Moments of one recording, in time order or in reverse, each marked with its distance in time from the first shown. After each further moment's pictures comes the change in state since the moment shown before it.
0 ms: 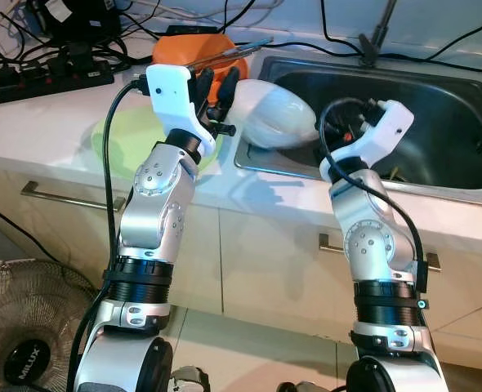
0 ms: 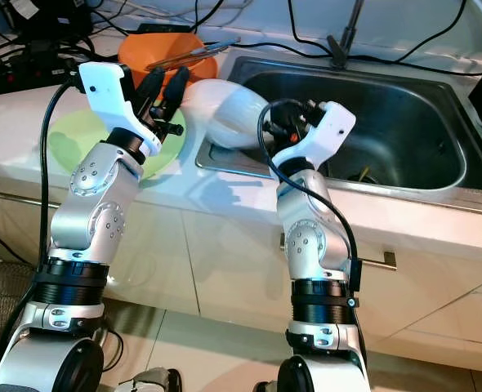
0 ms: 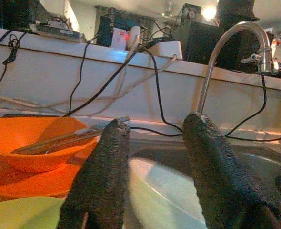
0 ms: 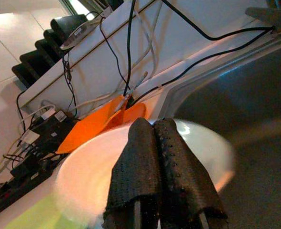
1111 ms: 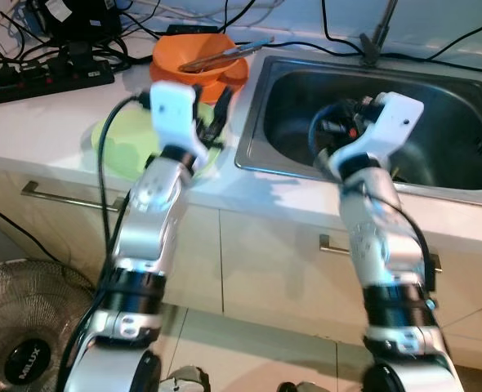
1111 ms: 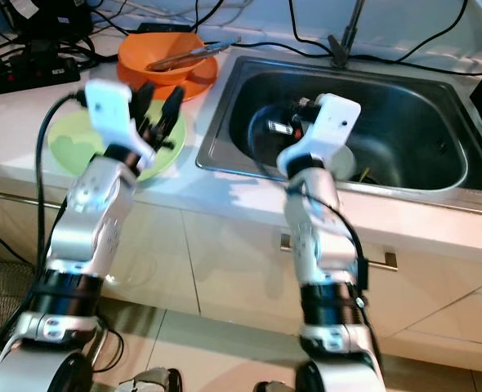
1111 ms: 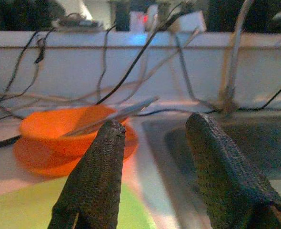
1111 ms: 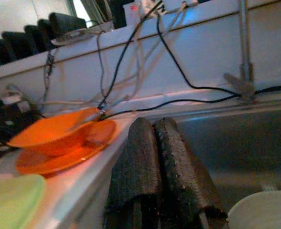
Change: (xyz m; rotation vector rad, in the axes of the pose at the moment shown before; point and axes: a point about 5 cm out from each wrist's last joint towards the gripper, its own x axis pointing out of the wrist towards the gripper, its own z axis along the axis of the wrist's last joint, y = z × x) left arm -0.018 0.016 -0.023 0.190 0.042 0.073; right arm -0.006 -0.009 0.008 -0.382 -0.115 -0.004
